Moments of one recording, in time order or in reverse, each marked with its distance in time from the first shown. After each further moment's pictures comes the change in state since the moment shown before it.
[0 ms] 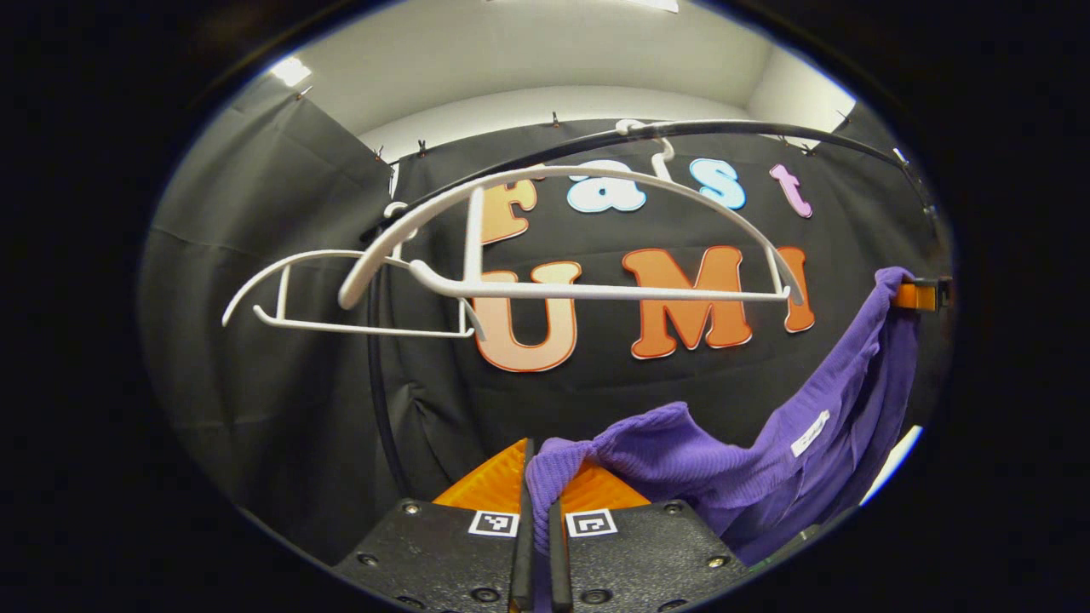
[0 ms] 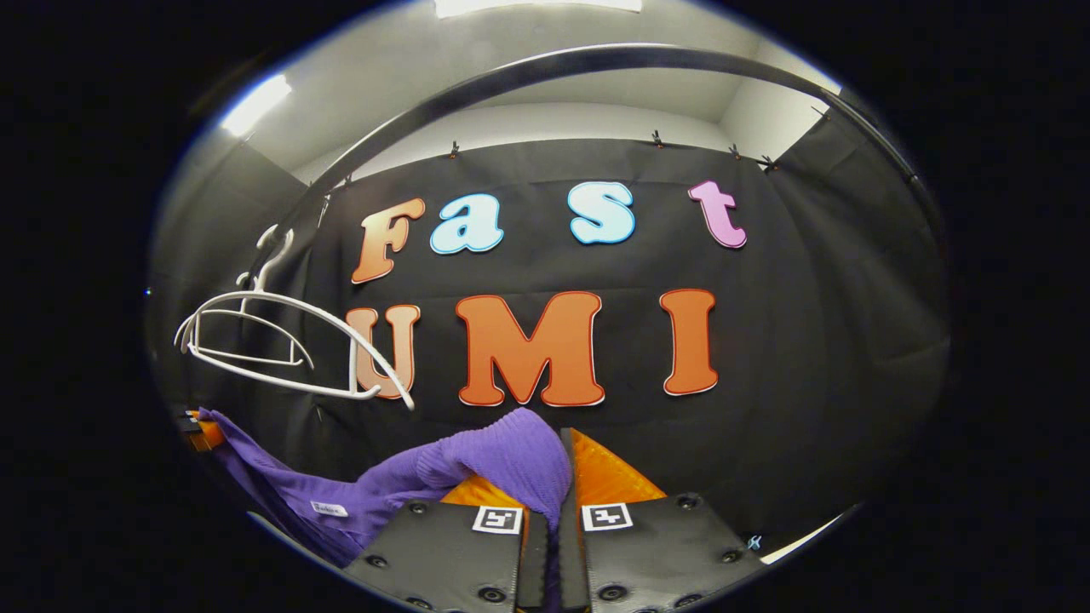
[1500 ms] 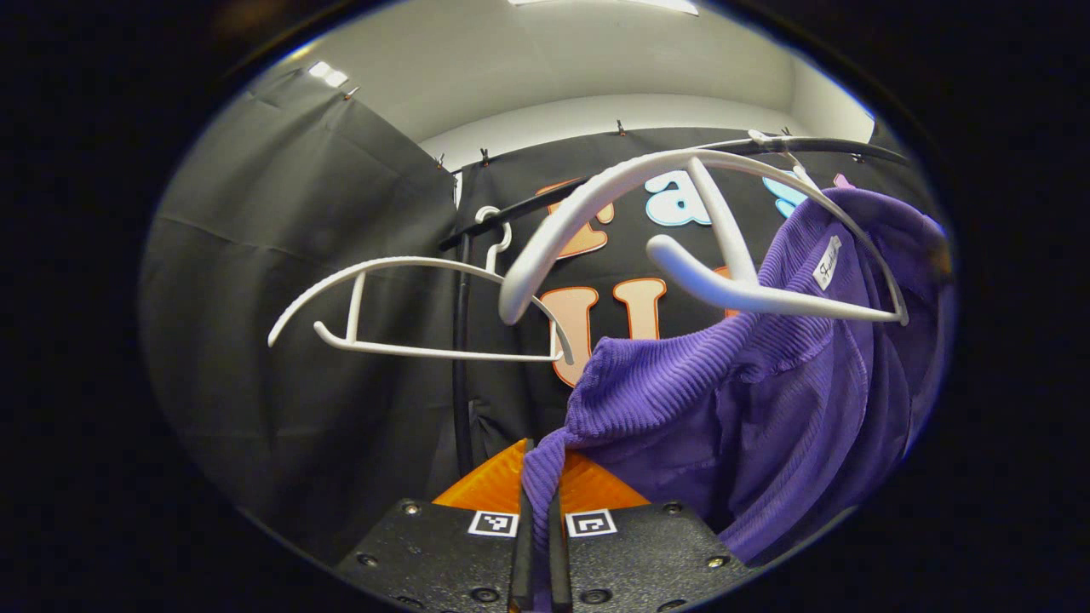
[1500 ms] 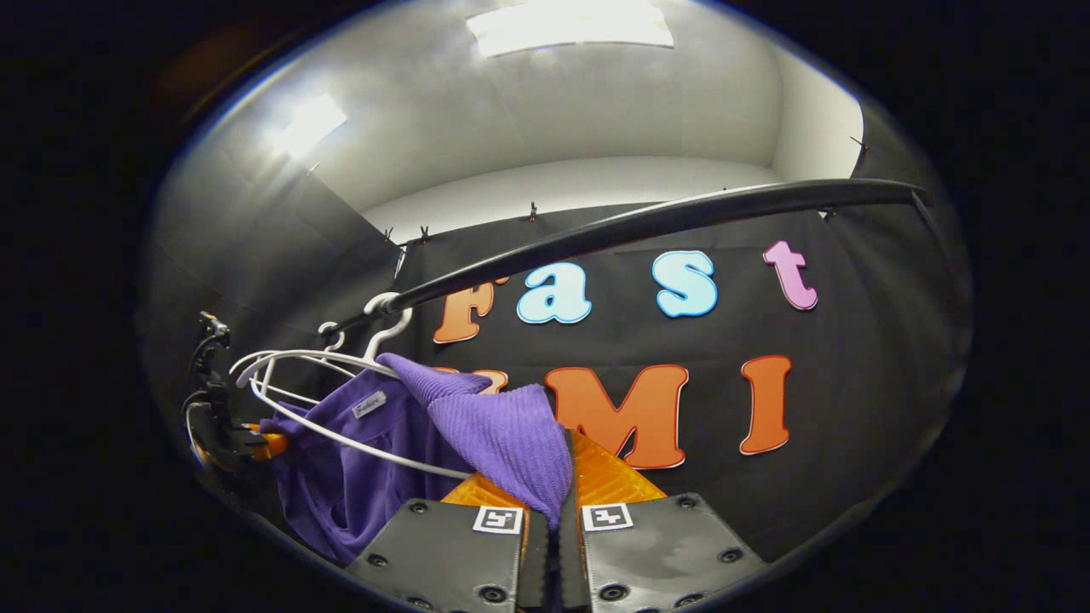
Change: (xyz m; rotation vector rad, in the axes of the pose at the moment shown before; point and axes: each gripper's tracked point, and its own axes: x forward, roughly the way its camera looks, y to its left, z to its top) left arm 0.031 0.116 0.015 -0.009 -0.060 0.250; right arm -0.011 0.096 0.083 -0.051 -0.242 0.206
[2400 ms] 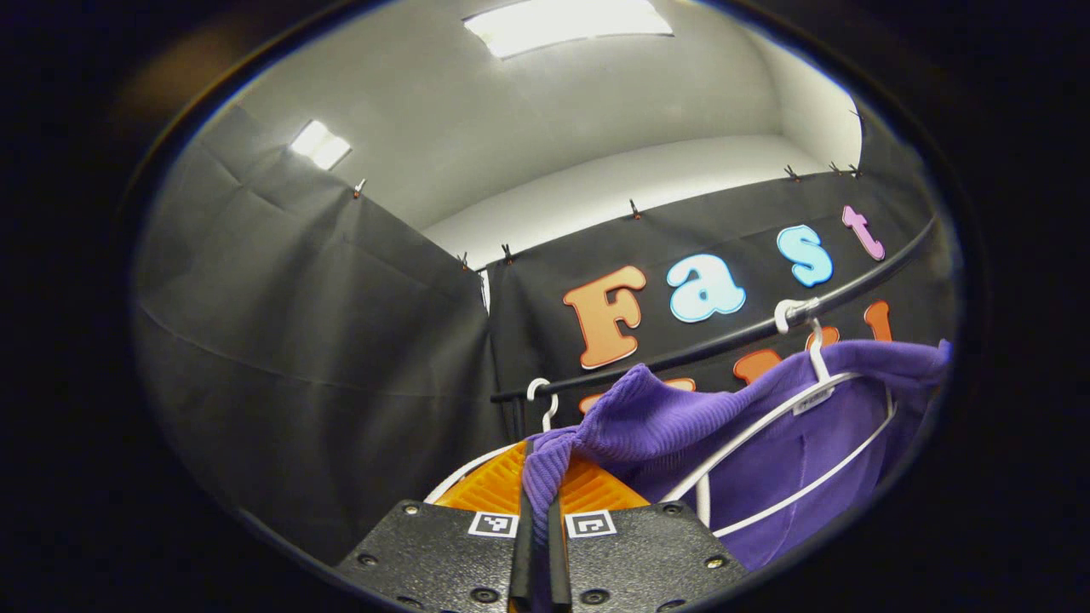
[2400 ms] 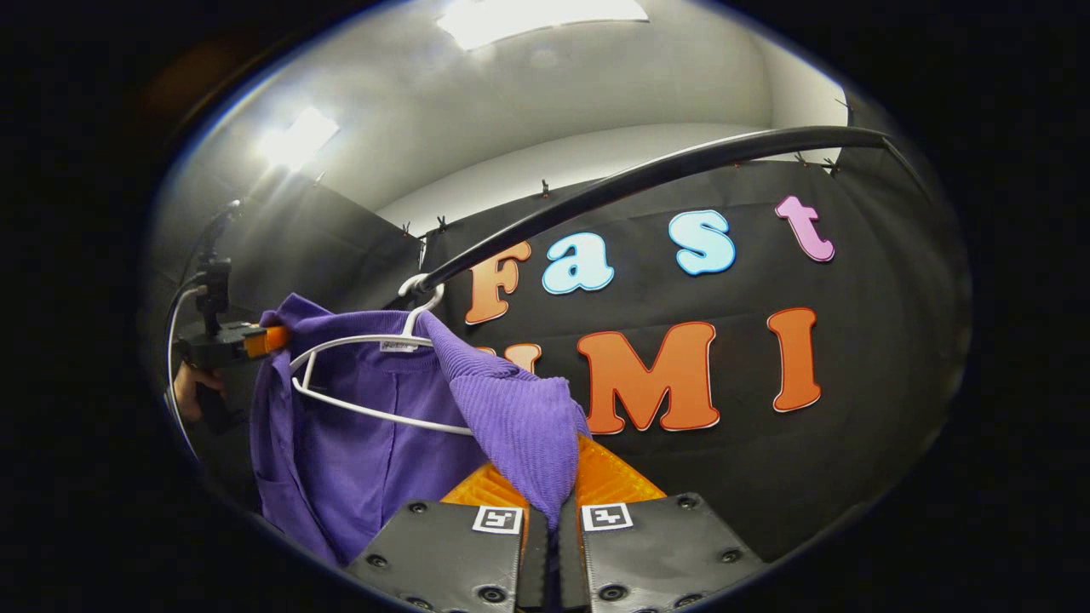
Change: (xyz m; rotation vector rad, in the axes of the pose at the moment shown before) left arm -0.038 0.043 0.165 0.146 -0.212 0.086; right arm -0.040 0.033 -0.038 0.119 0.103 0.121
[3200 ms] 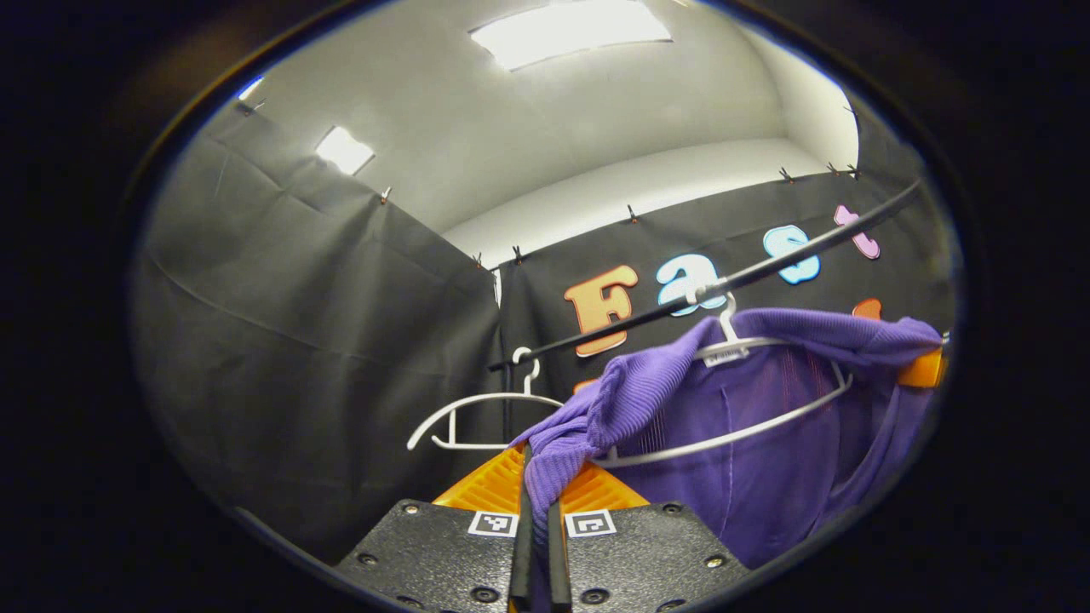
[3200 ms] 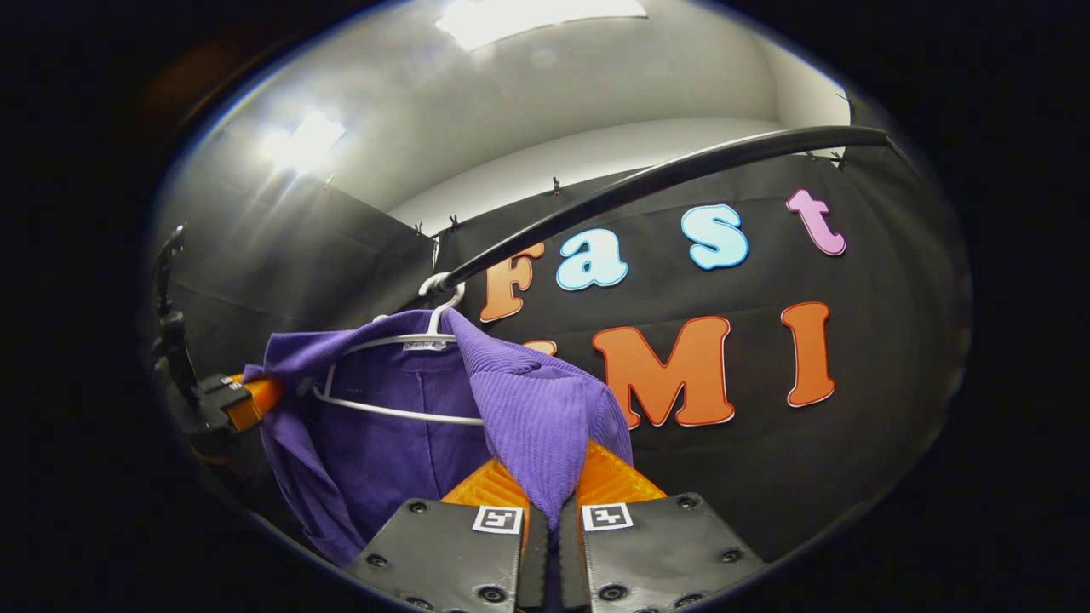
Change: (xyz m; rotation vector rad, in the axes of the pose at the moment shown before) left arm -0.109 -0.045 0.004 -0.032 -0.075 0.102; right arm -0.008 0.014 -0.003 0.021 0.013 0.038
